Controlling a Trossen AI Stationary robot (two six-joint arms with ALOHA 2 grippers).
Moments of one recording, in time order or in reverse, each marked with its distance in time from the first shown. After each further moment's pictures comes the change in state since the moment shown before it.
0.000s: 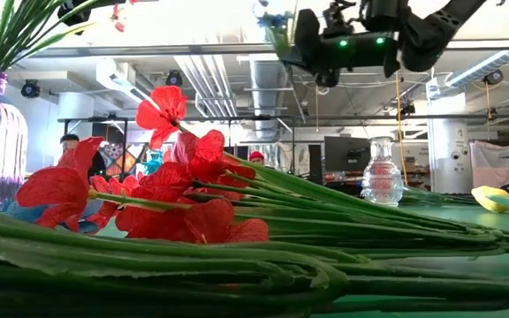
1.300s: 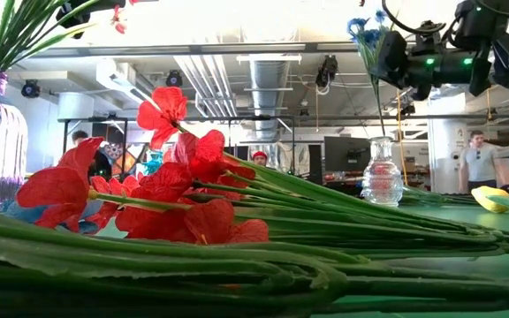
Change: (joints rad) left arm 0.000 0.002 0.000 -0.027 0.000 -0.049; right arm -0.386 -0.517 -0.491 0.080 -0.039 0.087
